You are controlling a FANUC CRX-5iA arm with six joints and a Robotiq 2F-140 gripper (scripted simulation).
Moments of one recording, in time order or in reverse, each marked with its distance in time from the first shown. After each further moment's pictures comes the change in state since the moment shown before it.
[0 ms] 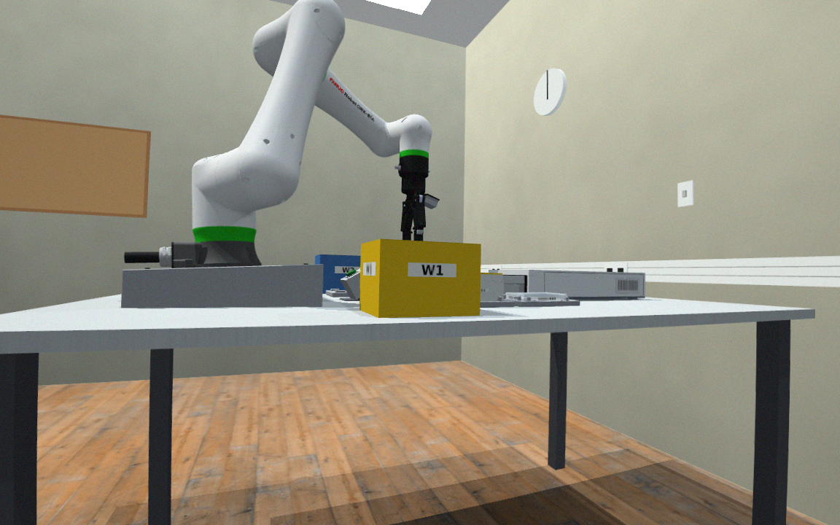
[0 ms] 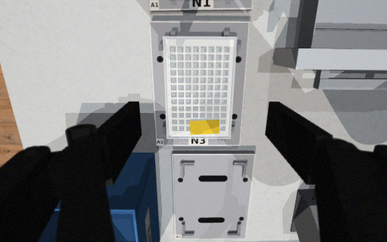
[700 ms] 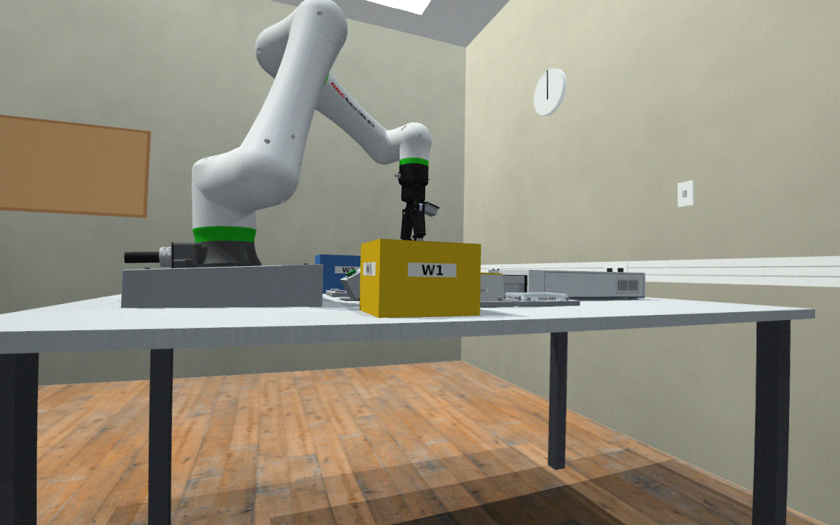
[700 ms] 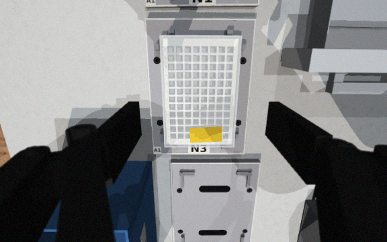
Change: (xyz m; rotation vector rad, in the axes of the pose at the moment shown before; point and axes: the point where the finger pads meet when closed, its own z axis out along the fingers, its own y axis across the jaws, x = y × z) arm 0.000 0.000 0.025 0.000 0.000 0.000
